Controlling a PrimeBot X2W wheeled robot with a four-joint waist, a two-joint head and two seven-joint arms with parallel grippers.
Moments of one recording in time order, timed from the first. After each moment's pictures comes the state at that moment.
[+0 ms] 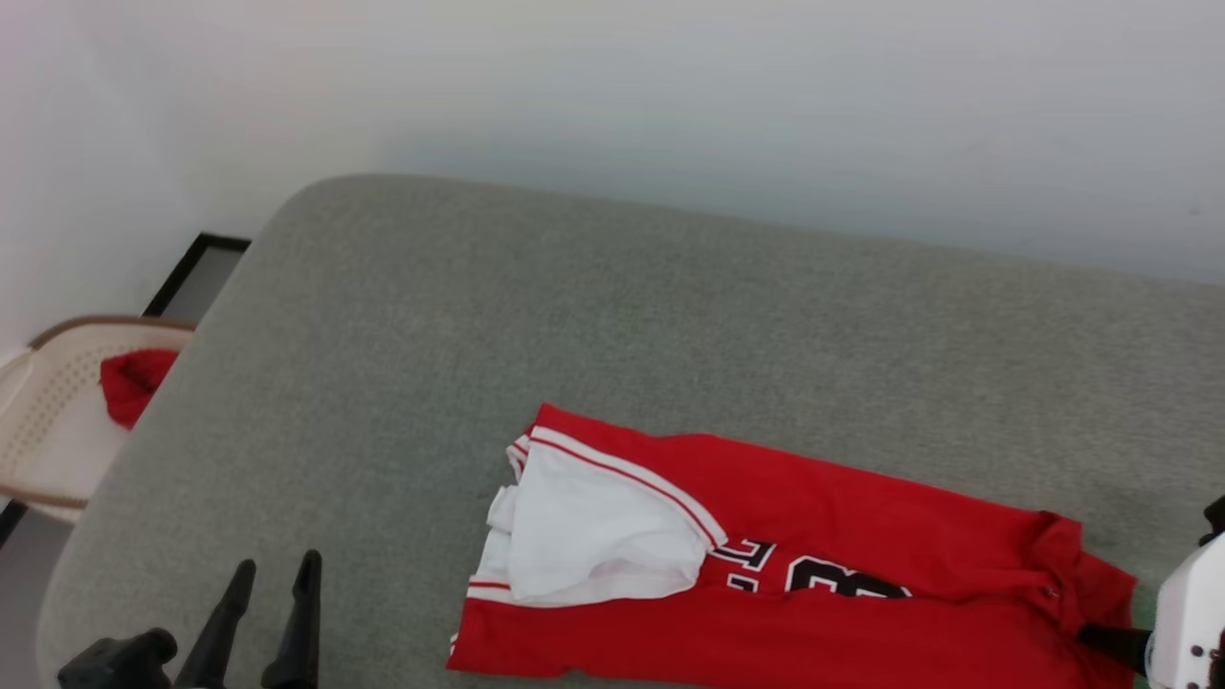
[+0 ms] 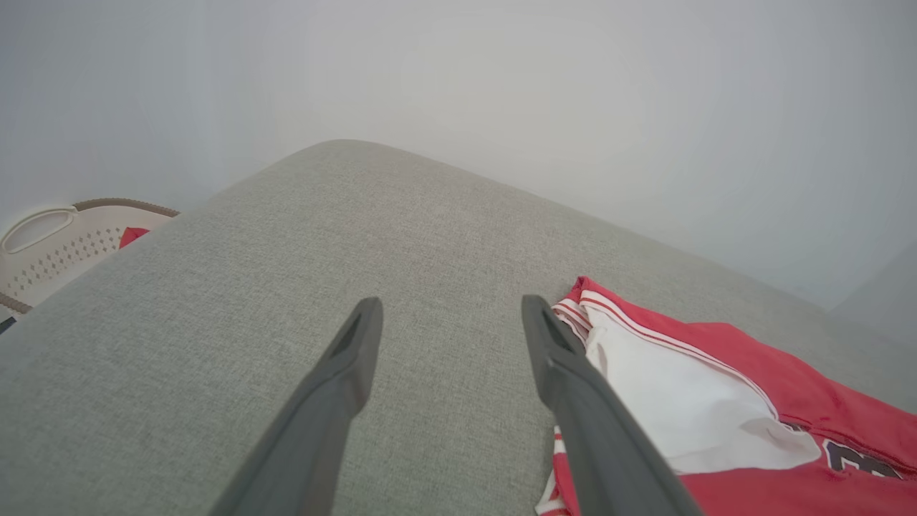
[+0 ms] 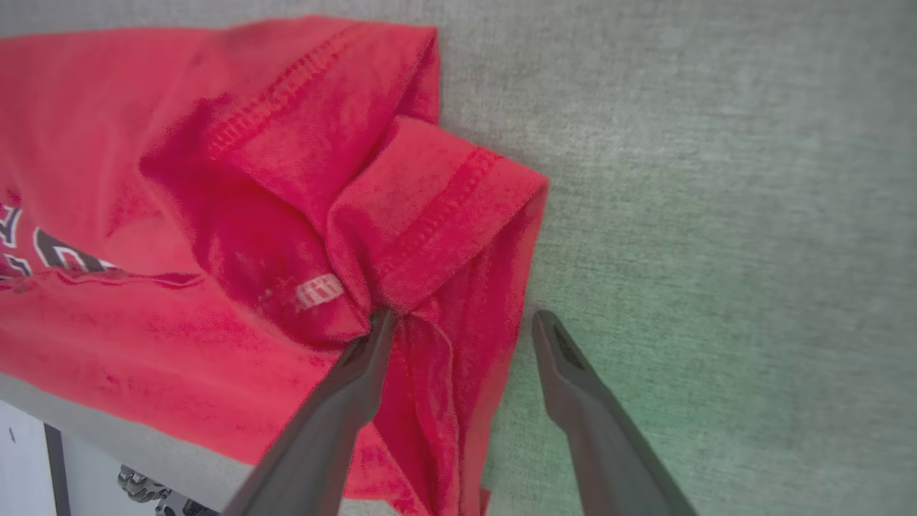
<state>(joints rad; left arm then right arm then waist) 0.09 0.42 -0.14 0.14 -0.72 -0.04 -0.26 -0.18 -0.39 -0.11 0.34 0.62 0.13 0.95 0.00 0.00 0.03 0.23</state>
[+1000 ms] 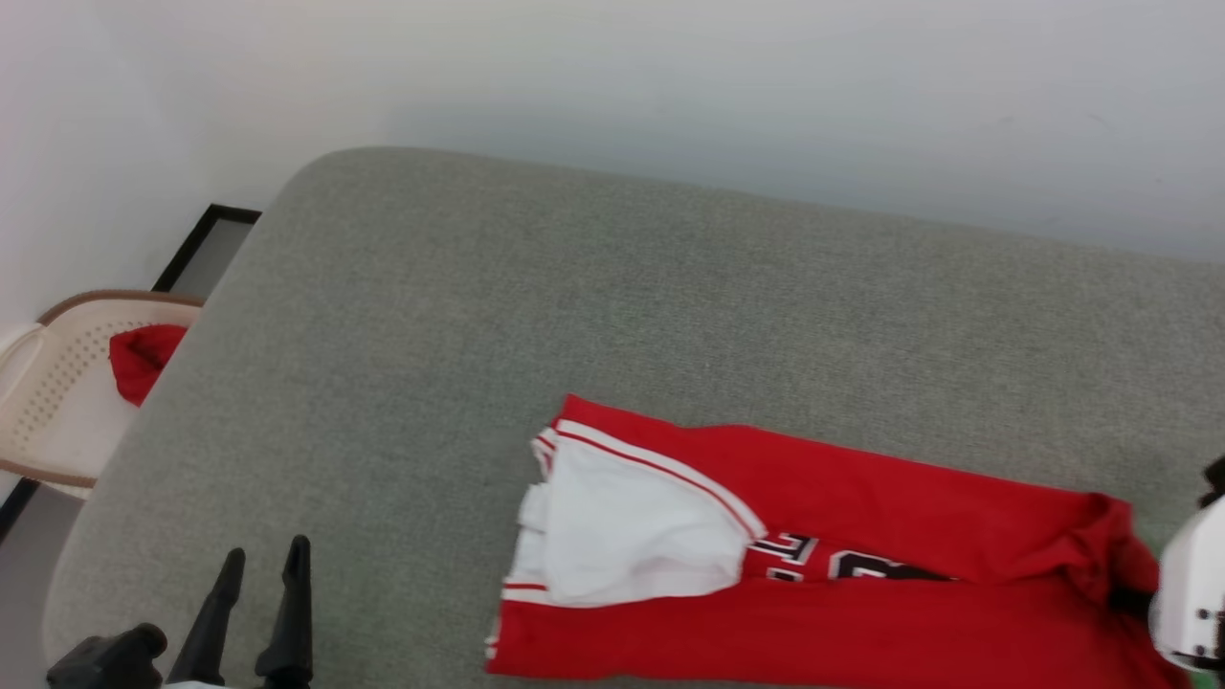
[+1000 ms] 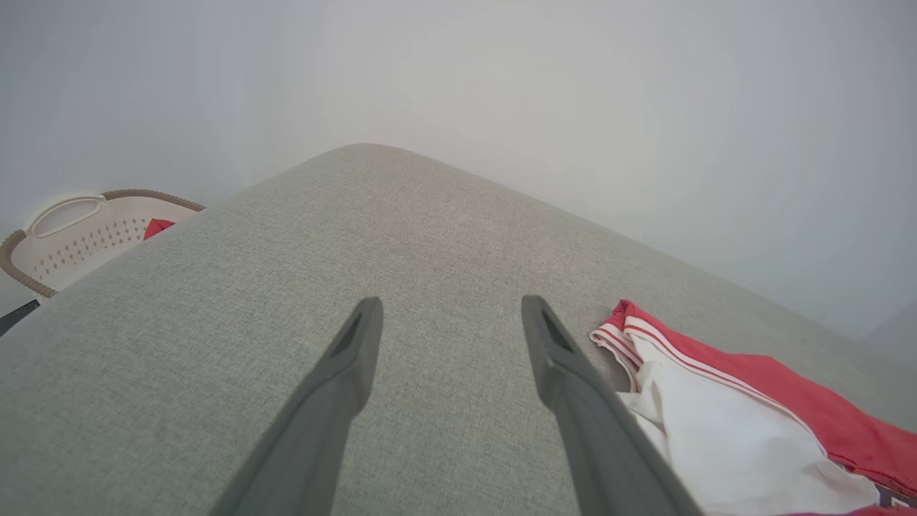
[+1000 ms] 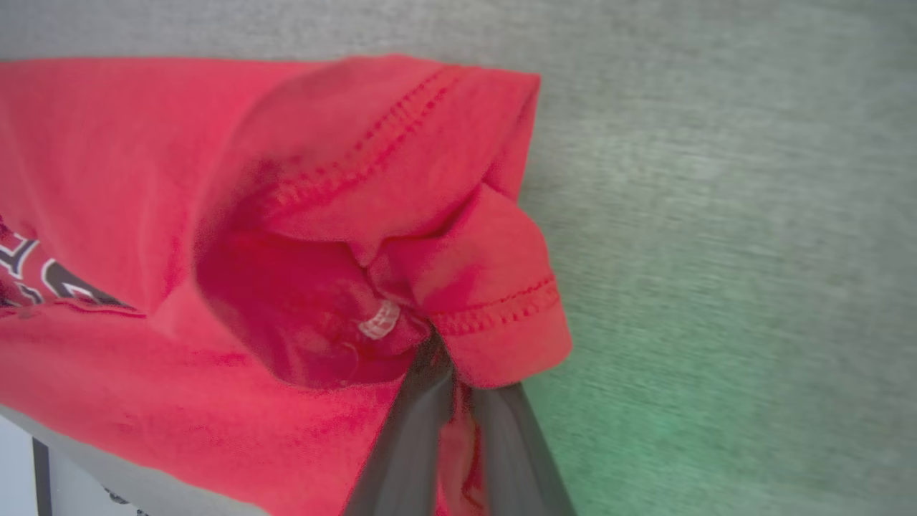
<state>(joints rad) 0.07 0.34 -0.06 0.16 -0.68 -0.08 -0.26 -0.30 -0.48 0.08 0.49 0.74 0.13 0.83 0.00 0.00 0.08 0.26</state>
